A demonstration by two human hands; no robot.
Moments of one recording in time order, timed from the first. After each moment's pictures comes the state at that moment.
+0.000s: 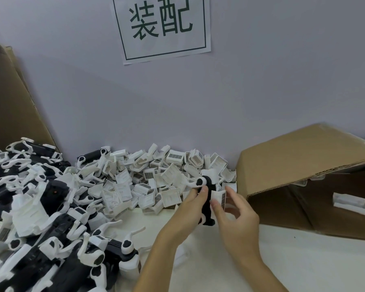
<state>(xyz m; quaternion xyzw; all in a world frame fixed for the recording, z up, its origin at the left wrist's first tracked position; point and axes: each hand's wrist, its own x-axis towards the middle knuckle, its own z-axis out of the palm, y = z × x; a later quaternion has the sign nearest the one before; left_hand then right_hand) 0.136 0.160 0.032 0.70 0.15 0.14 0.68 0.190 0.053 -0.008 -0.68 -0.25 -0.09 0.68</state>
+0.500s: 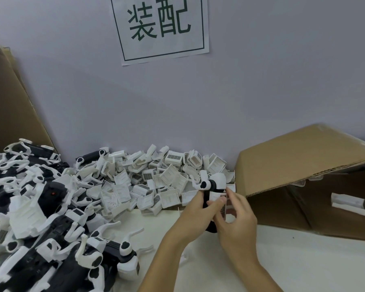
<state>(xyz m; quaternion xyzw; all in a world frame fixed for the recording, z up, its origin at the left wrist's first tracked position) 0.140 0.148 0.029 0.75 0.11 0.15 0.64 0.193 0.053 -0.015 -0.69 -0.29 -0.14 0.65</state>
